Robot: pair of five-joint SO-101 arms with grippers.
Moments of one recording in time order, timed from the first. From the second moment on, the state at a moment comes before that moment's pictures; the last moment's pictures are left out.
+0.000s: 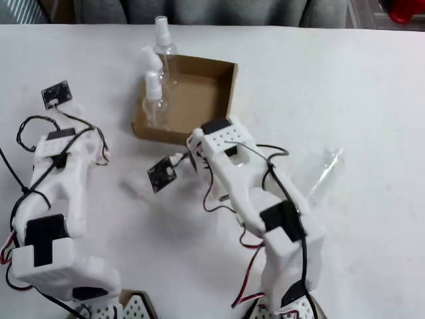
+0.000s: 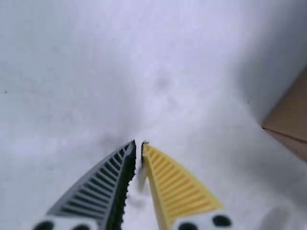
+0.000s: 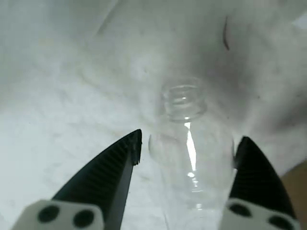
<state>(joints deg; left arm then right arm) -18.9 6.0 29.9 43.4 16.4 -29.1 19.6 5.5 79.1 87.1</state>
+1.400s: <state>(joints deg) -18.9 6.0 29.9 43.4 16.2 38.1 0.6 12.9 72.2 48.7</state>
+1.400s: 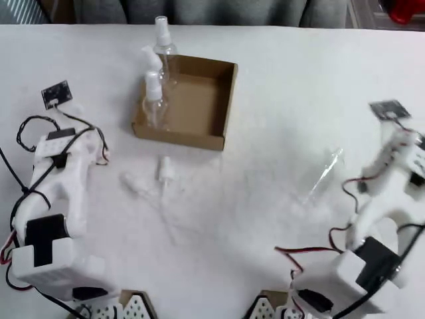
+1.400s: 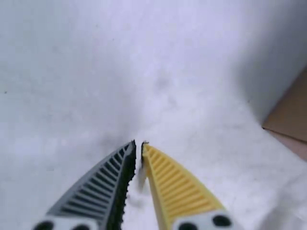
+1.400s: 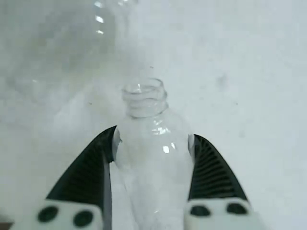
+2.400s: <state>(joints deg) -18.9 6.0 29.9 43.4 16.2 47.6 8.0 21.5 53.7 81.2</state>
